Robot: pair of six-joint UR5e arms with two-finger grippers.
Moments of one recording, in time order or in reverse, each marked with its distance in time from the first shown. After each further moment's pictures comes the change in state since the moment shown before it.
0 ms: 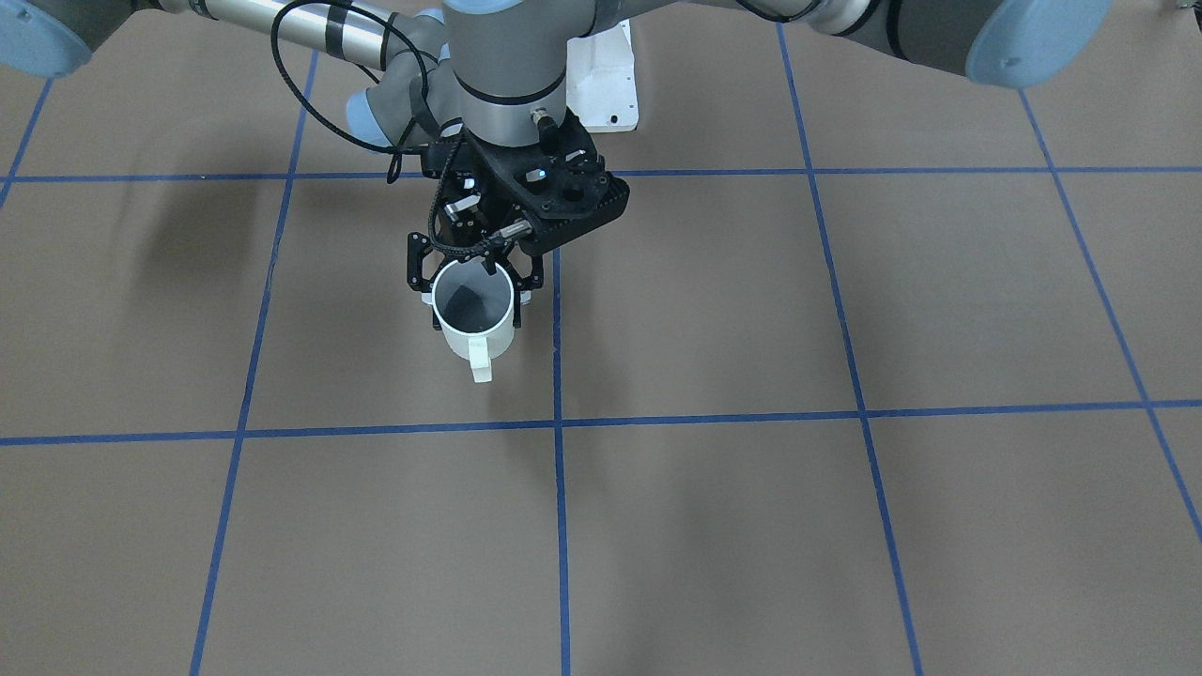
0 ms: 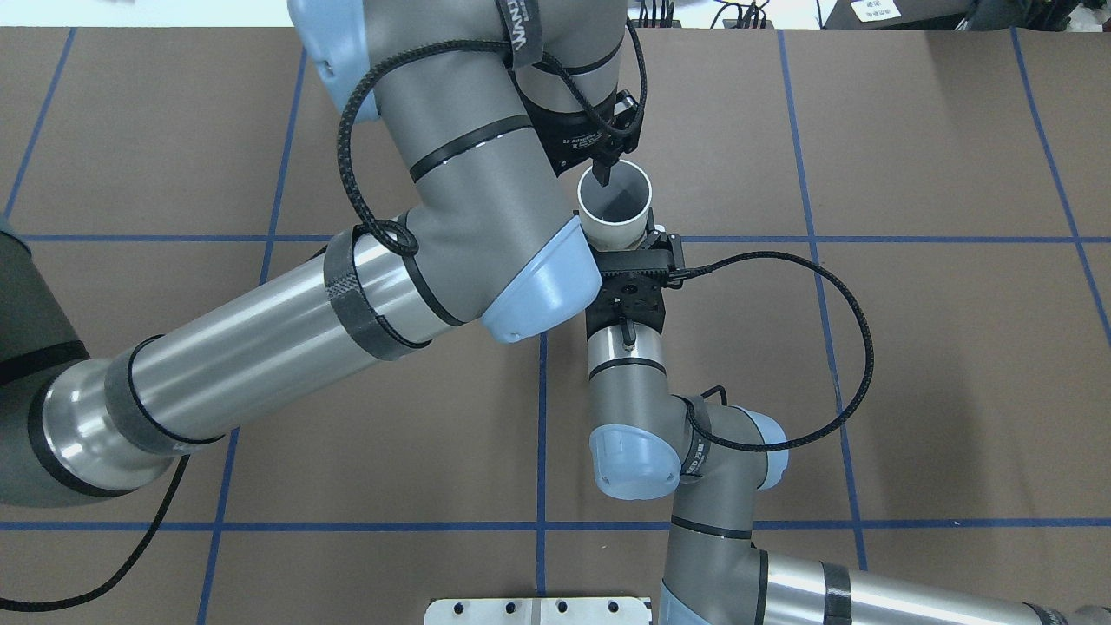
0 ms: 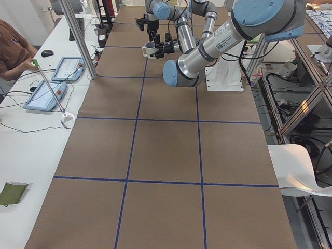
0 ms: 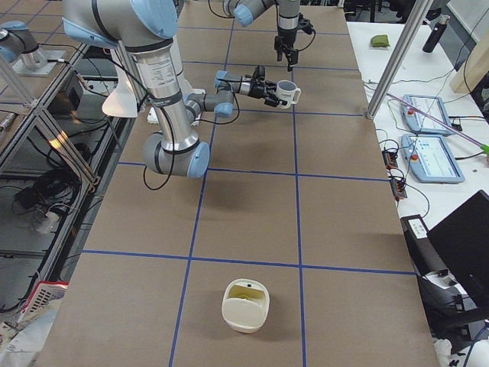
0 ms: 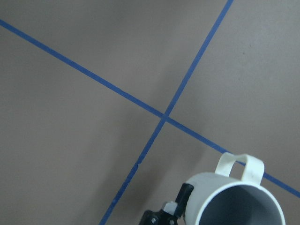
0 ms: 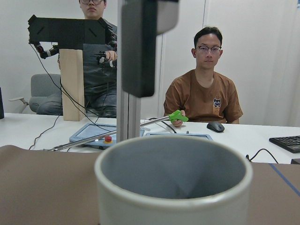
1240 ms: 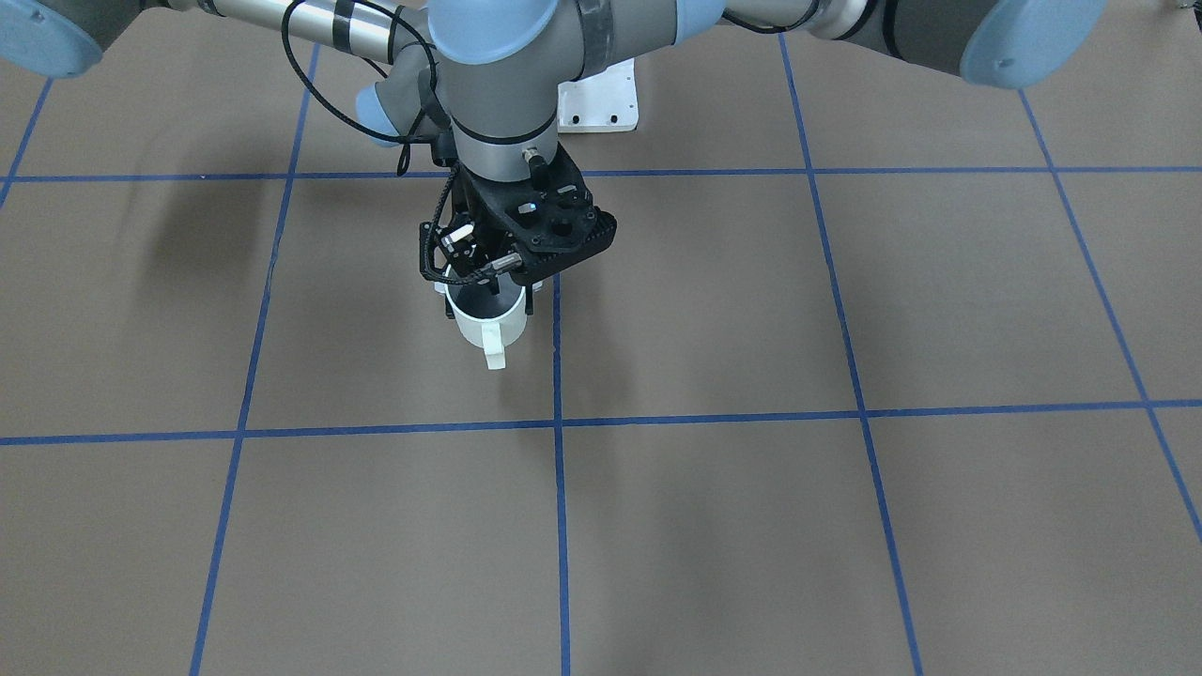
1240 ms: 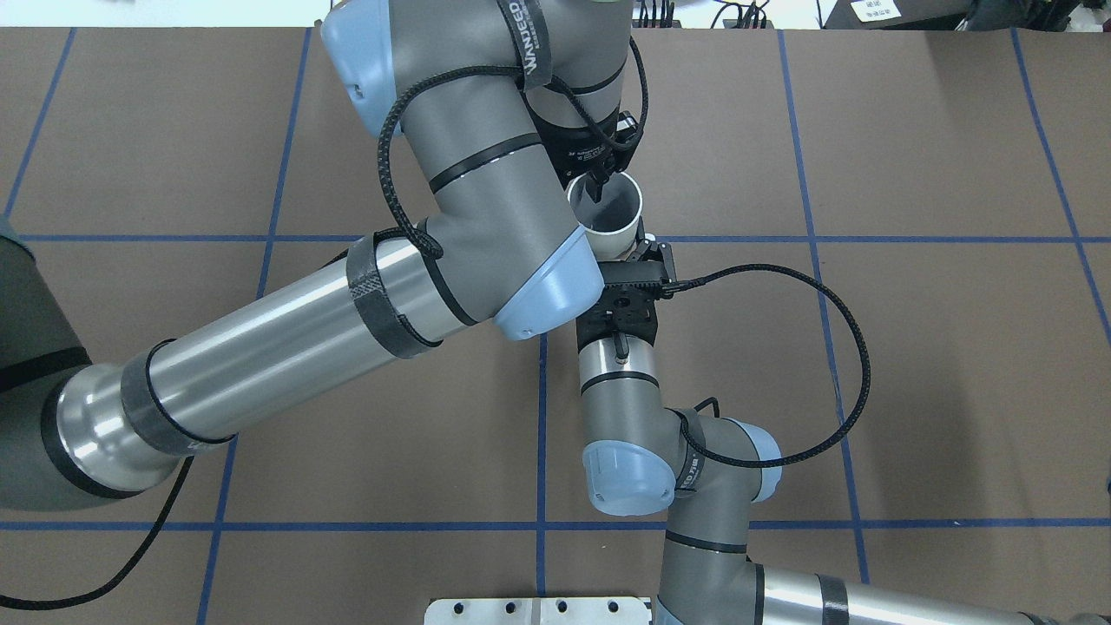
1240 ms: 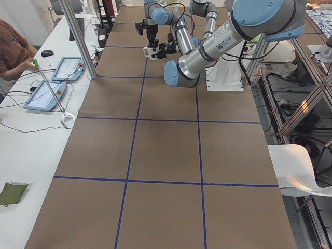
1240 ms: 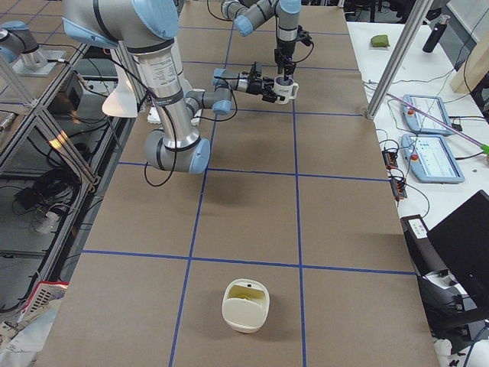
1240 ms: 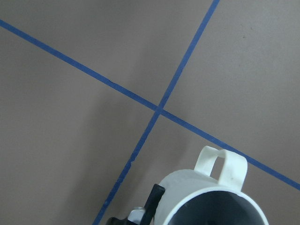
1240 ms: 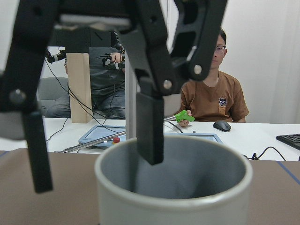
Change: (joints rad) left arm 0.007 0.005 0.073 -0.079 0.004 0.001; right arm -0.022 0.002 0.019 0.012 -0.009 -0.001
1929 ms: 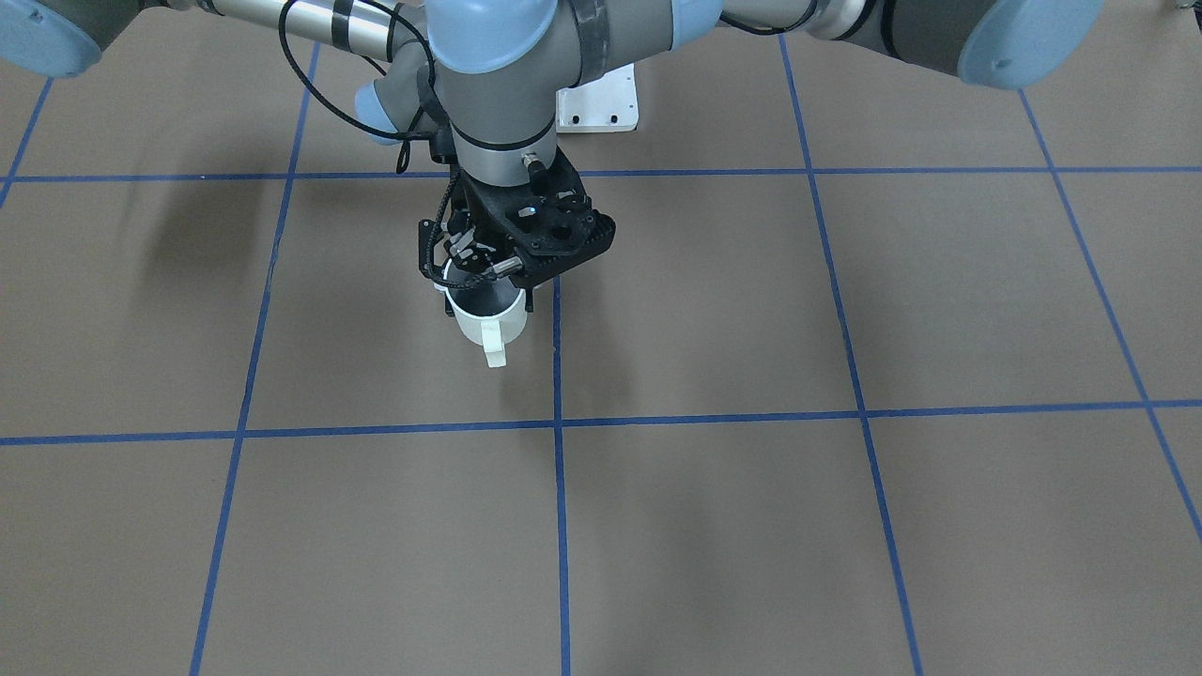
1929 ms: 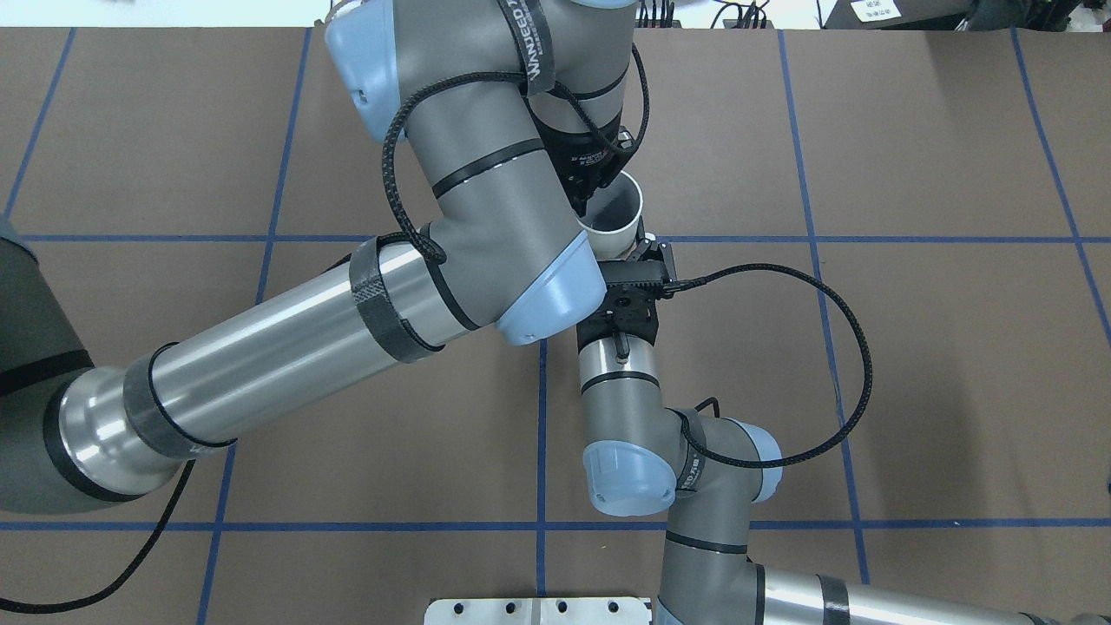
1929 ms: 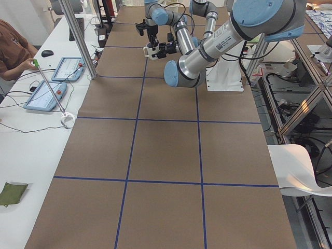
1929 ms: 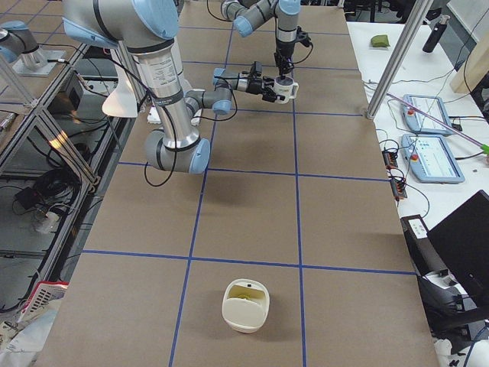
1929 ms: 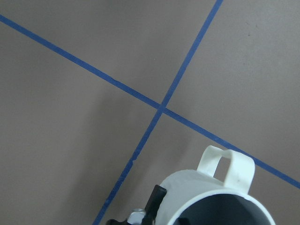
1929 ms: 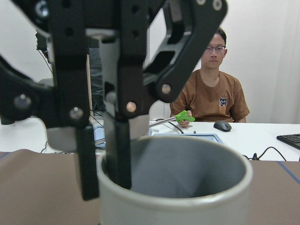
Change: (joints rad) left arm 0.006 0.000 0.000 0.001 0.000 -0.004; right arm 0.000 -0.001 0.002 0.001 0.001 0.000
